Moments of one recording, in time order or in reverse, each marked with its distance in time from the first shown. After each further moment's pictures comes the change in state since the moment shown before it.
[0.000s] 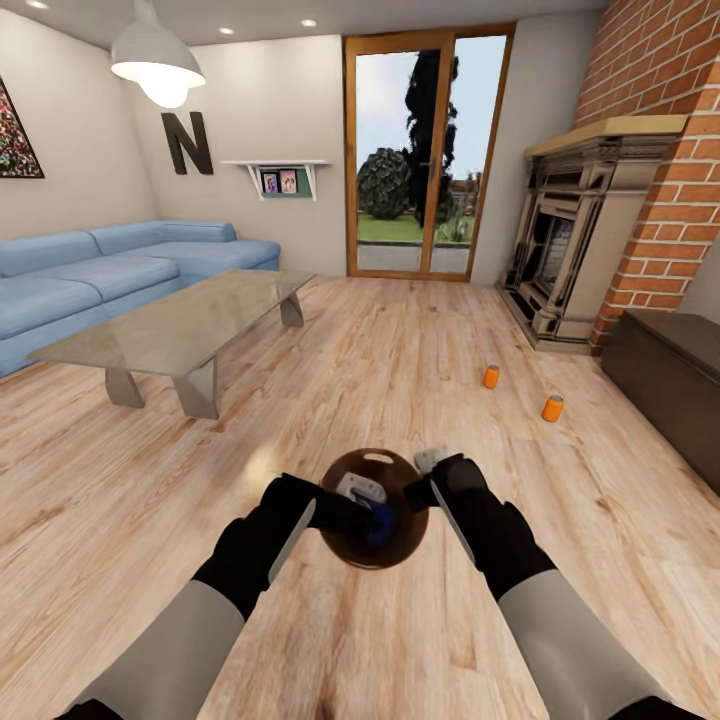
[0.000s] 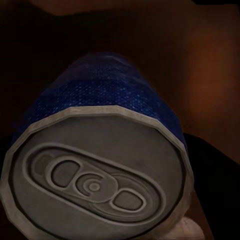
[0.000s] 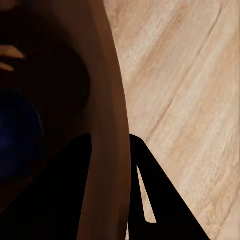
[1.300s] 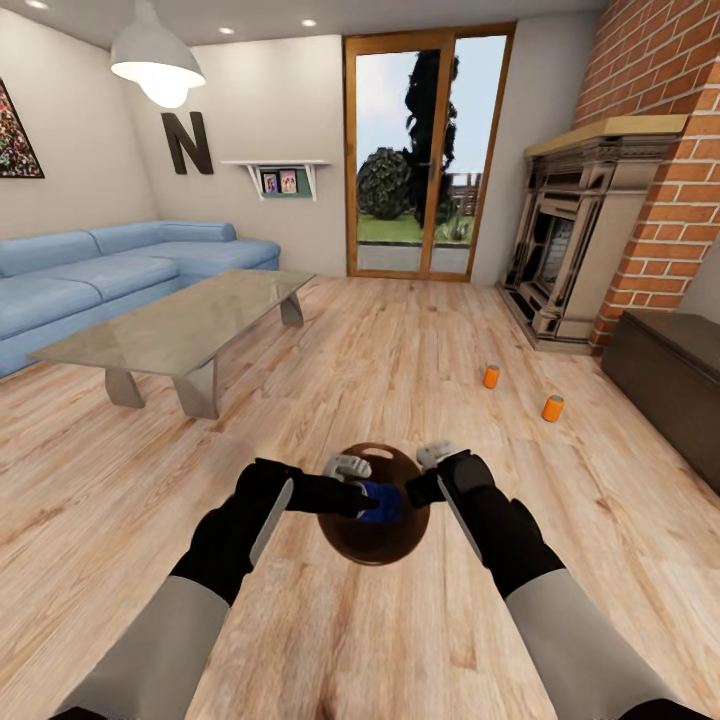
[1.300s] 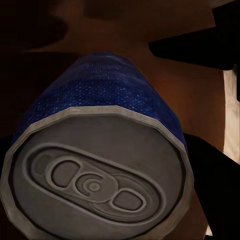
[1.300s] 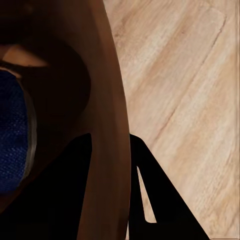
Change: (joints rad) left arm -0.001 0.022 0.132 -0.091 0.017 0.061 -0.168; right arm 0.000 -0.022 -0.002 -0.041 0.011 -0.001 0.066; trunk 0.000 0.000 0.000
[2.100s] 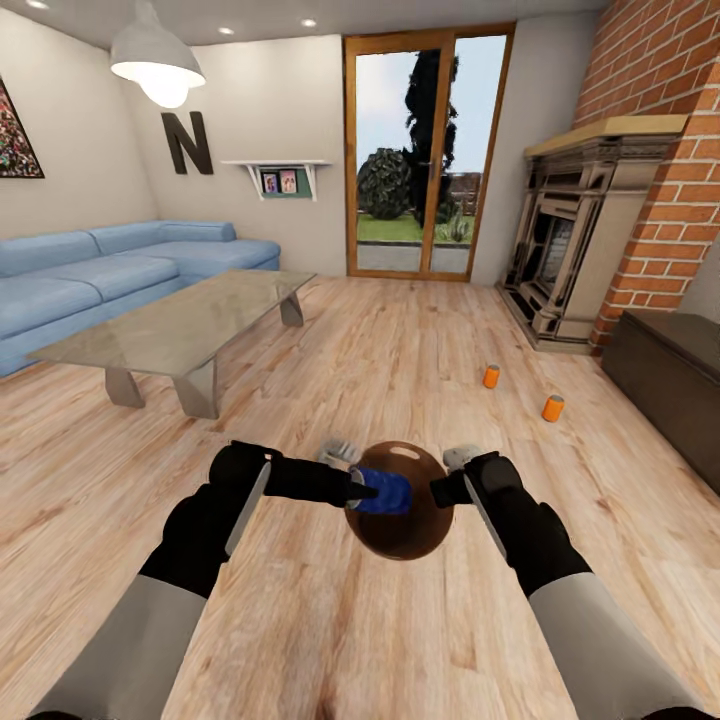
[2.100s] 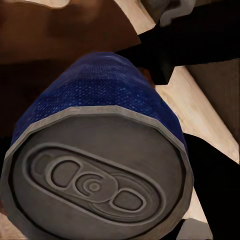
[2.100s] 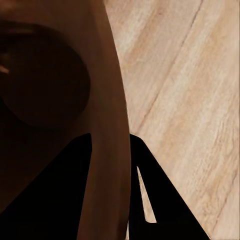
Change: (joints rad) left arm 0.000 0.066 0.003 -0.182 -0.040 0.102 -0.268; right arm 0.012 -0.061 -0.082 0.003 -0.016 0.001 0.003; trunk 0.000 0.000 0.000
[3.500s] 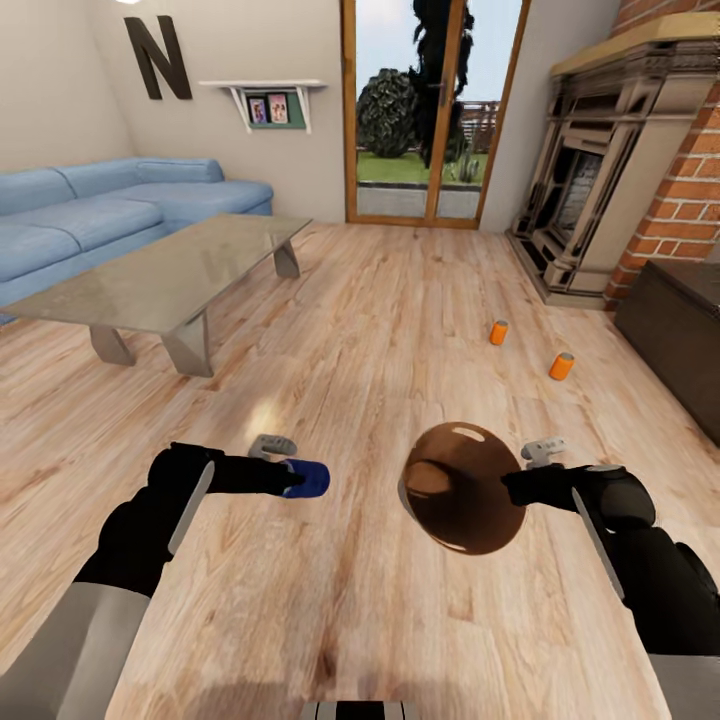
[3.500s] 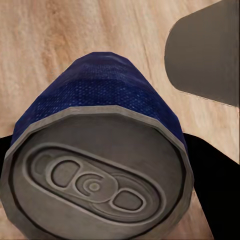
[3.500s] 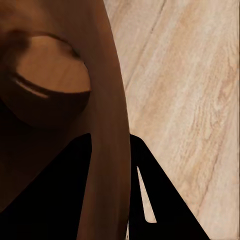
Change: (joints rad) left arm 0.019 0.164 0.097 -0.019 0.029 0.002 0.235; right arm 0.189 -0.250 -0.179 -0.421 -0.020 0.001 0.228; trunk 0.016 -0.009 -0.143
